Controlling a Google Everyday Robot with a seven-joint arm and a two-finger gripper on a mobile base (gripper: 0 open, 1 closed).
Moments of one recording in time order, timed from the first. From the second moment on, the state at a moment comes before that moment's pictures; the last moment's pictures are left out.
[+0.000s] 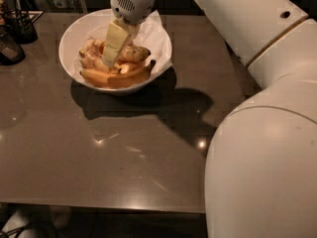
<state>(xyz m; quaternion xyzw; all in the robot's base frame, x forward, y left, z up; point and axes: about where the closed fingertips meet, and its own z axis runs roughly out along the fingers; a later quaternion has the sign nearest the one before) 0.622 0.083 0.954 -0.58 0.79 0.12 0.15</state>
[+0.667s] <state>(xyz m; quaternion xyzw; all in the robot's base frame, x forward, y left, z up) 0.629 0.070 0.944 -0.54 0.82 0.13 0.14</state>
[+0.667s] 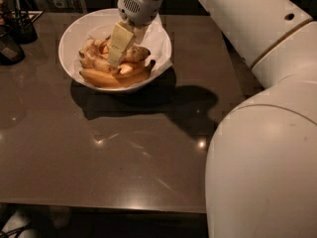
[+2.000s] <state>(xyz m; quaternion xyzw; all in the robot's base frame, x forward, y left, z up) 0.646 0.059 0.936 -0.54 0.82 0.12 0.13</state>
